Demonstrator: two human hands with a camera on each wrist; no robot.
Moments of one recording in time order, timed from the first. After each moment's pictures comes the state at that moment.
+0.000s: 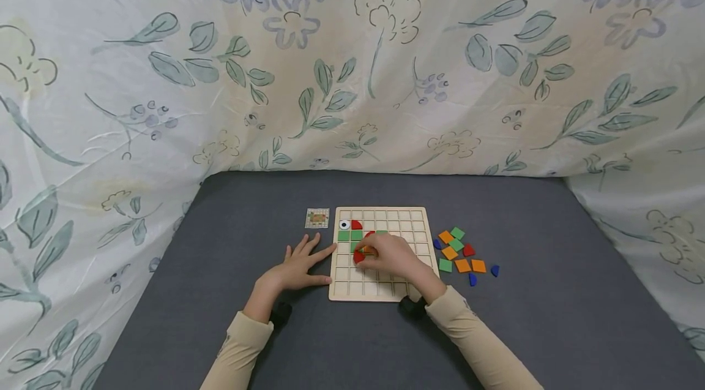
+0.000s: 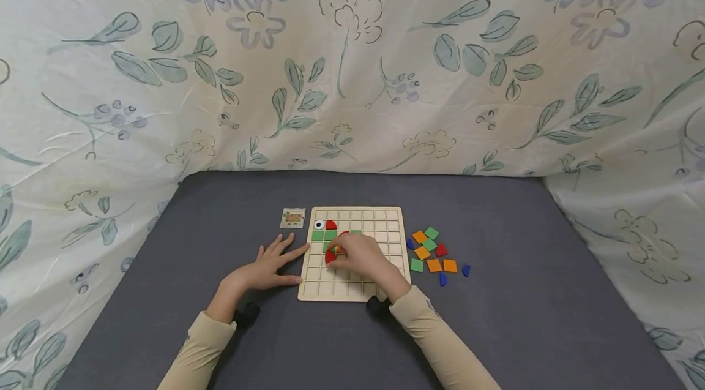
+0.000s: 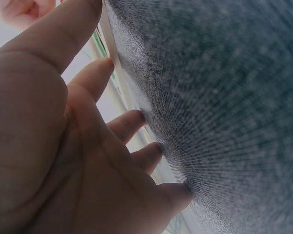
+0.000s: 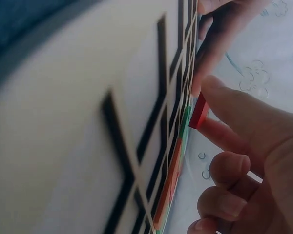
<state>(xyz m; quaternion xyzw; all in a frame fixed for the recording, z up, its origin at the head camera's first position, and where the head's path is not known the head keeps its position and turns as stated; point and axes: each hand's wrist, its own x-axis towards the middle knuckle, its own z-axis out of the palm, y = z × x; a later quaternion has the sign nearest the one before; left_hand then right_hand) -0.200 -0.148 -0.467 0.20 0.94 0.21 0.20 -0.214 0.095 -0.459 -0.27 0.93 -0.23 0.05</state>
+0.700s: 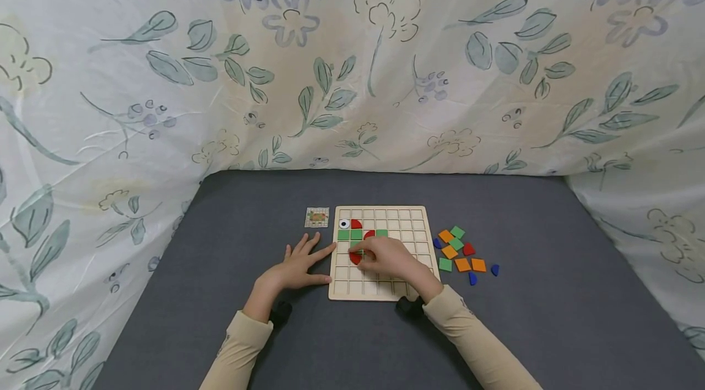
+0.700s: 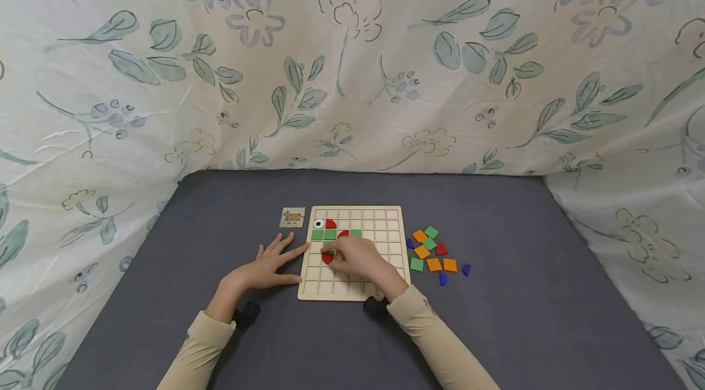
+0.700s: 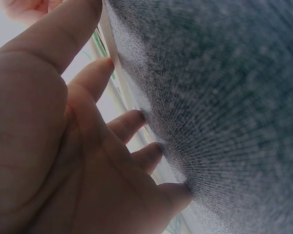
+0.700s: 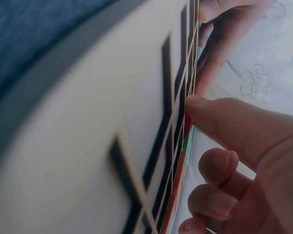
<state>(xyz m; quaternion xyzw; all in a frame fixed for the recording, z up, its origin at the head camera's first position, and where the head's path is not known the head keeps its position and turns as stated) -0.201 -0.148 -0.469 0.20 0.94 0.21 0.19 -0.218 0.093 -0.470 -0.30 0.93 -0.21 0.07</state>
